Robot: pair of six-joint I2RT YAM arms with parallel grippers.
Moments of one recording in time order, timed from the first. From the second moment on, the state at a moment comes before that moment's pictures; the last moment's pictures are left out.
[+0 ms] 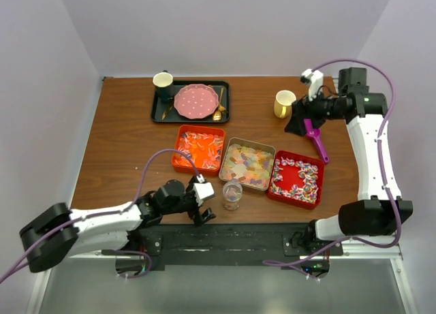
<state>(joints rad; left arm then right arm) -0.98 1.03 0.22 0.32 0.20 0.07 -0.04 1.43 1.65 -1.18 -0.67 -0.49</state>
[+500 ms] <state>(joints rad) -0.98 1.57 0.16 1.06 0.33 0.21 0.28 1.43 1.49 -1.14 -0.65 -0.55</state>
